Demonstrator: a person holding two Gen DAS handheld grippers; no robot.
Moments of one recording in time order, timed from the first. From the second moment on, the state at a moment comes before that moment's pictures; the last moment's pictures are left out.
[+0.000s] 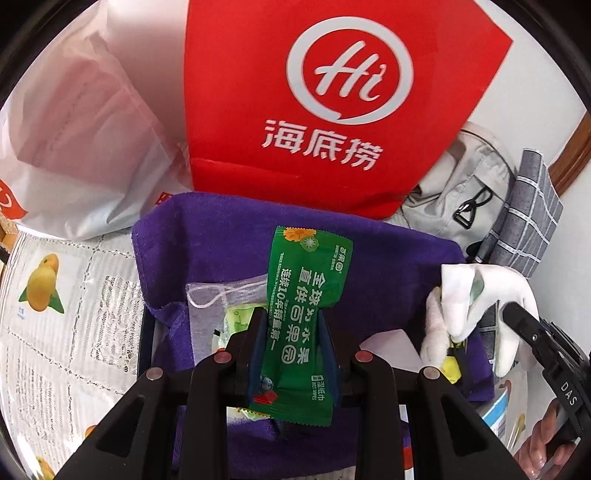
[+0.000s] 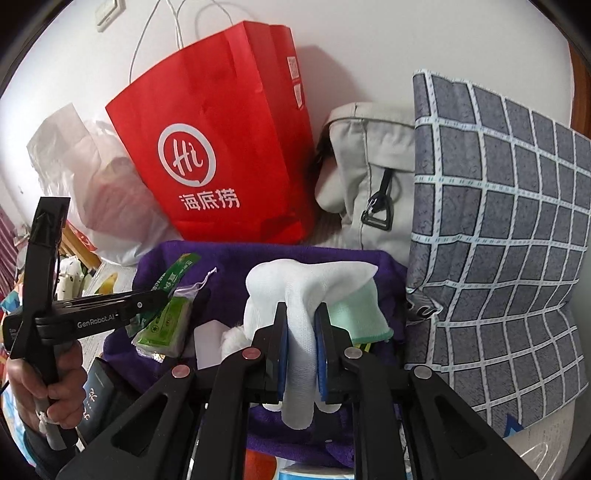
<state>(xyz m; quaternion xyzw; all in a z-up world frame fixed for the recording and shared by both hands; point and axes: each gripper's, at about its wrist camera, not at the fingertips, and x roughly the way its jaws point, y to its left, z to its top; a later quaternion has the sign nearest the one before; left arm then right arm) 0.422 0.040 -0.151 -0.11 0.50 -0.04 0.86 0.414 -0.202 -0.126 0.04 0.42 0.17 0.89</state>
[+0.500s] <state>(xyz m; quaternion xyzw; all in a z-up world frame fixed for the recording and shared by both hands) 0.423 0.031 -0.155 -0.10 0.50 -0.05 0.86 0.416 -0.194 -0.137 0.03 0.44 0.19 0.88</state>
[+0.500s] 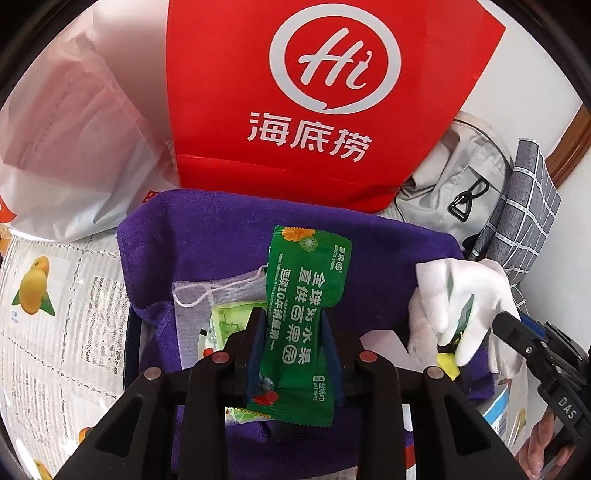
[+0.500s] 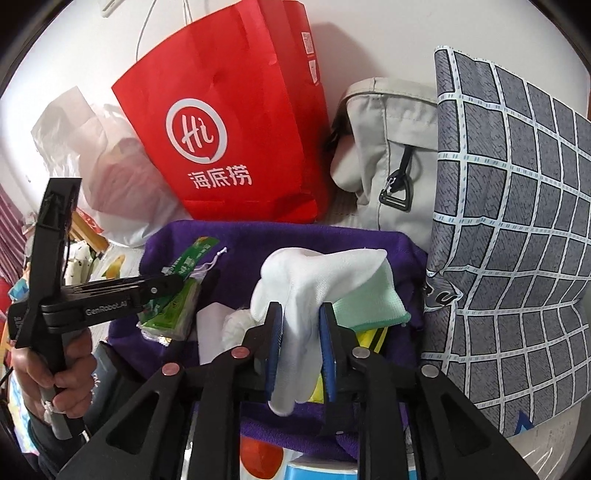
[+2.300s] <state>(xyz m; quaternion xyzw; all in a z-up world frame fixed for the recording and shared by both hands) 0.116 -0.017 -0.028 0.01 0.41 0.00 0.91 0.127 -0.219 -0.049 0.02 0.39 0.07 0.92</state>
